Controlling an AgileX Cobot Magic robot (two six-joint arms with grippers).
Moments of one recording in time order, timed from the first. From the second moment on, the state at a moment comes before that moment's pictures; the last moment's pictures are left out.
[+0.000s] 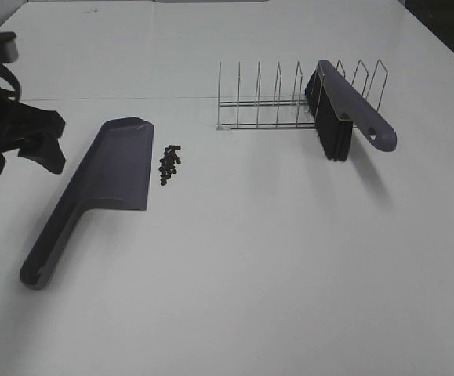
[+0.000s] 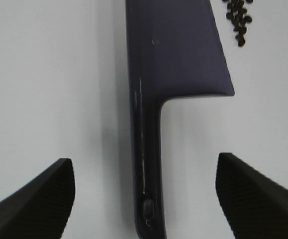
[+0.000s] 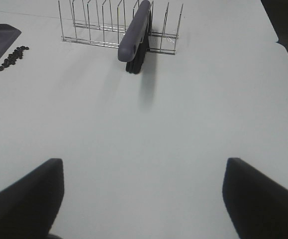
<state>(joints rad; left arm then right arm) -0.20 1.70 -1.10 -0.15 0.74 -0.01 0.01 0.00 -0.50 0.09 1.07 -0.14</state>
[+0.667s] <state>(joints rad) -0.24 2.02 -1.20 -0.09 0.75 -0.09 0.01 0.00 -0.50 0.09 1.07 -0.14</state>
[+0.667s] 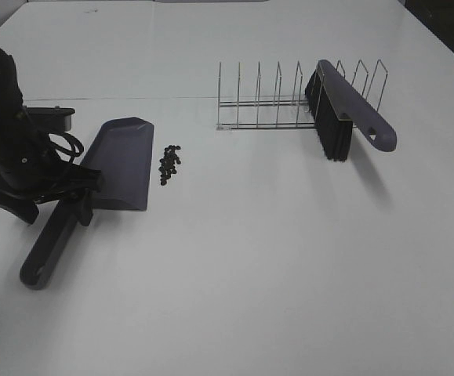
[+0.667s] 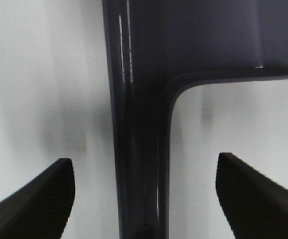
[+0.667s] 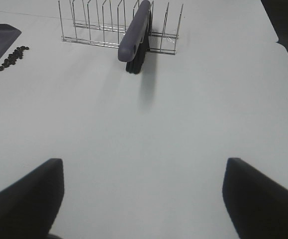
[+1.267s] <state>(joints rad) -0.24 2.10 -1.22 -0.06 0.69 -0.09 0.01 0.00 -0.50 0.09 1.07 -0.14</state>
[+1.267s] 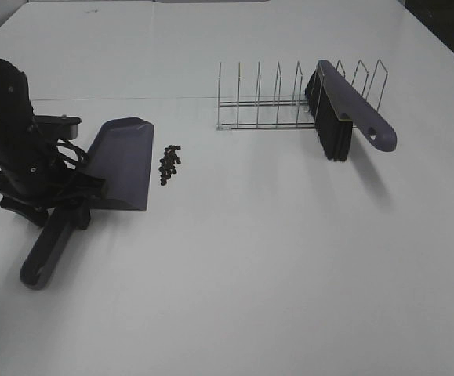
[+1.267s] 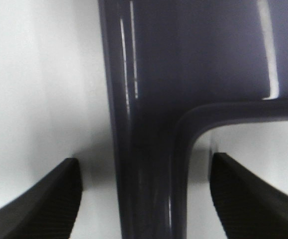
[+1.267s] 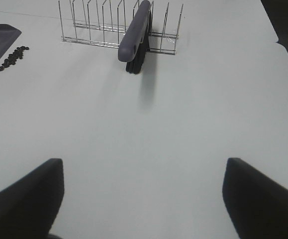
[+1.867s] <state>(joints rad) -0.24 2.09 -1.23 -0.07 0.72 -0.14 0.01 0.00 -0.50 0.09 1.07 -0.14</state>
